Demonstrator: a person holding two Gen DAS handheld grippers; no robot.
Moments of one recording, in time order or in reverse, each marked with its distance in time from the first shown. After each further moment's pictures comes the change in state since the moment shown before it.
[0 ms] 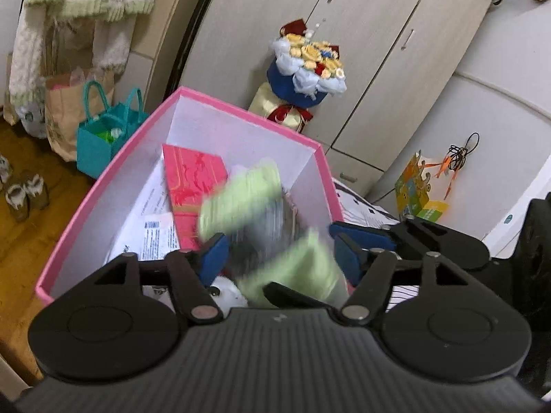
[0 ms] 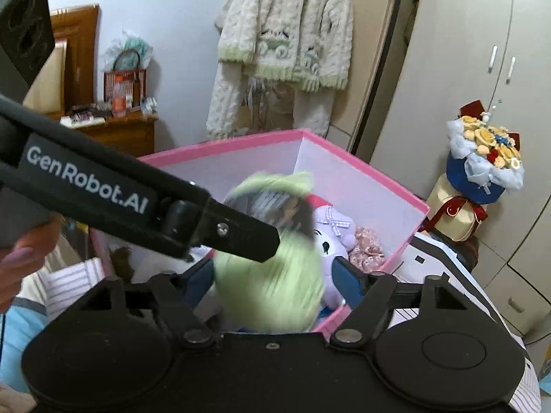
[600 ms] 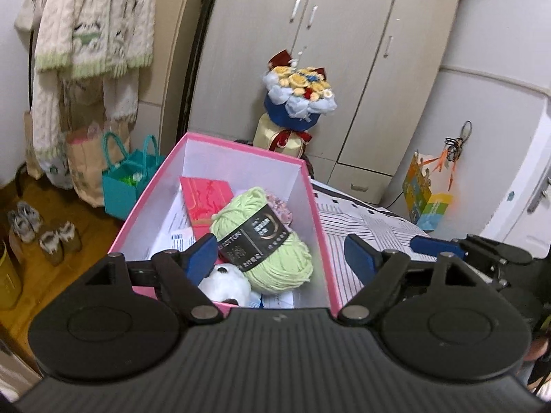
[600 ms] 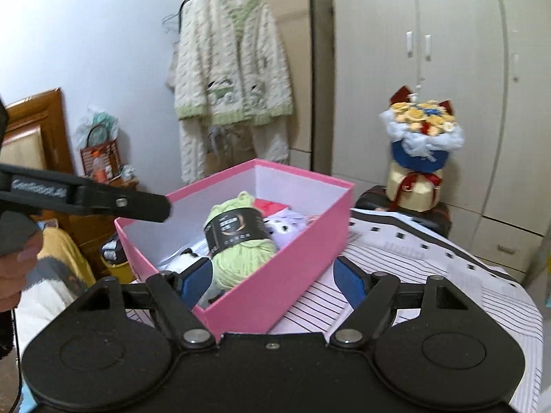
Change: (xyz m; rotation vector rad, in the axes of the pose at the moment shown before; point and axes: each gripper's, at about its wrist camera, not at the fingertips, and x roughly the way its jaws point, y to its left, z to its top) left arm -0.079 -0.050 -0.018 0.161 -0.091 0.089; right arm -0.108 -0.027 -0.048 0.271 -0.131 -0.066
